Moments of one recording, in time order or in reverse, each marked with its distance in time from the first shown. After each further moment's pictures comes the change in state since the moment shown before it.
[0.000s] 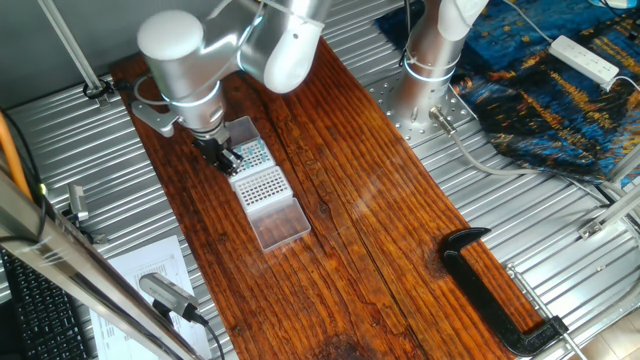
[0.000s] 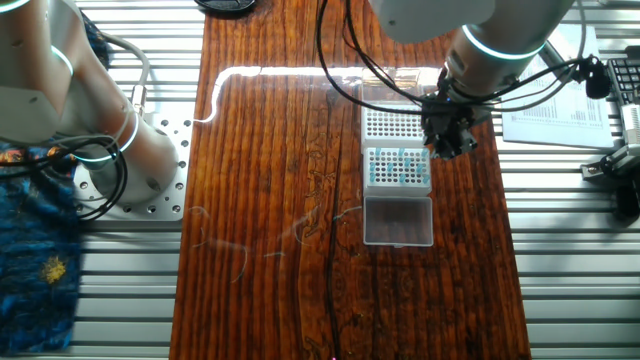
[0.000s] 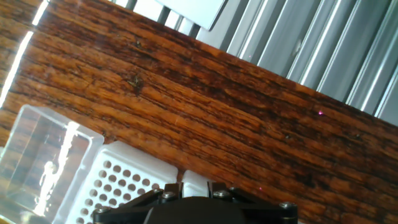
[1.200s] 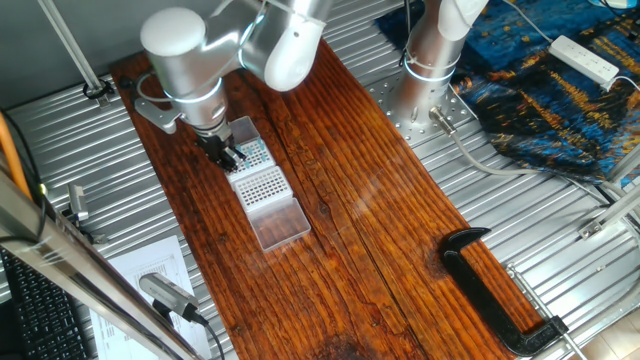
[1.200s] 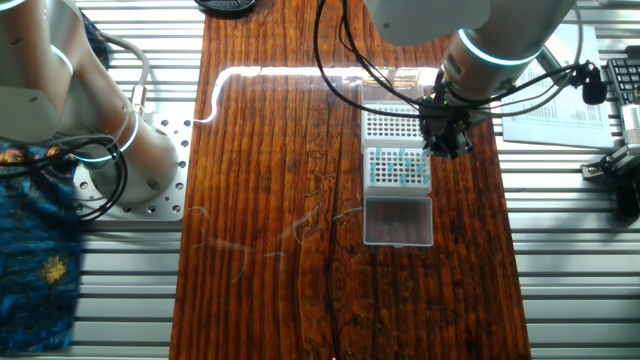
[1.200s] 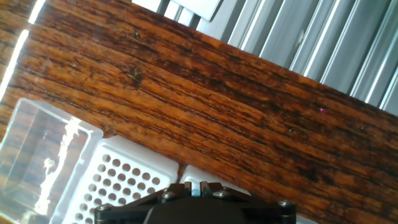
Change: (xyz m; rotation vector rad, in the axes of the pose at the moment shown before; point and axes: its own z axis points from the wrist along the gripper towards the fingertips) arm 0.005 0.001 -0.004 -0.018 0.012 -0.010
